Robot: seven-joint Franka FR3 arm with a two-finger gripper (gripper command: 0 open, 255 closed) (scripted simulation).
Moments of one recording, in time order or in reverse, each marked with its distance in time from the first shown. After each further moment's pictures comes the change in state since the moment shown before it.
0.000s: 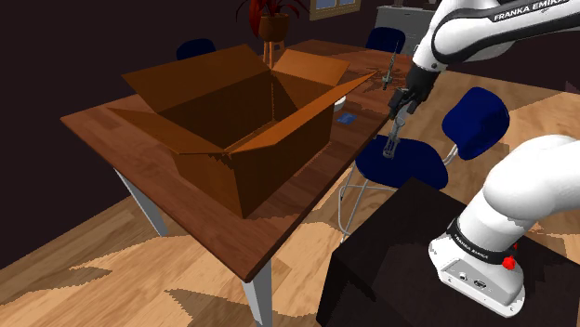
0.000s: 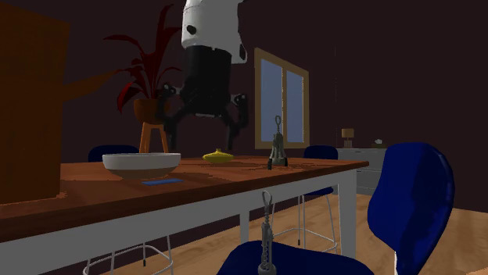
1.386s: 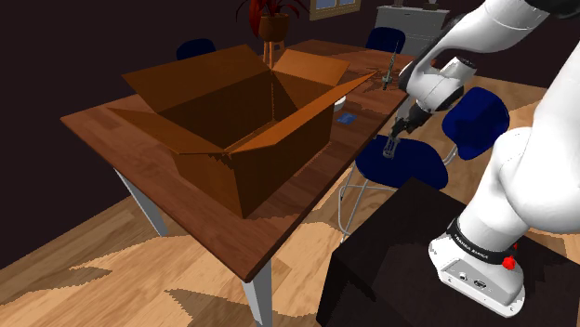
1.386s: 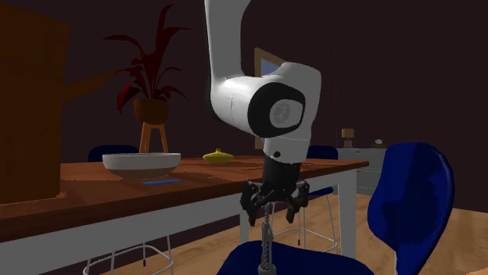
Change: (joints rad) arm 0.544 0.803 -0.796 0.142 1.033 0.683 -1.112
